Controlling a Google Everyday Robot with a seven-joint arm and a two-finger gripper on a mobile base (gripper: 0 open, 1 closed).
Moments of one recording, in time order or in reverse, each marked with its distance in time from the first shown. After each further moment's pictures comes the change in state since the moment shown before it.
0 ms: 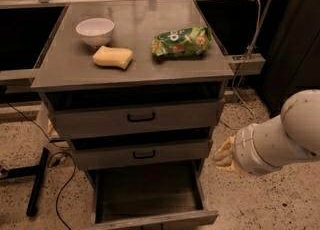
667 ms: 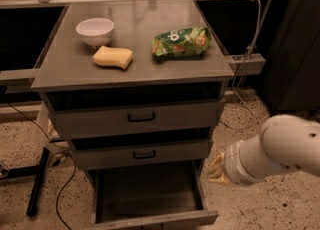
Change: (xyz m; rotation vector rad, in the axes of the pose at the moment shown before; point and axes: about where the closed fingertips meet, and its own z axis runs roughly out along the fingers) arm 0.026 0.013 0.071 -0.060 -0.010 0.065
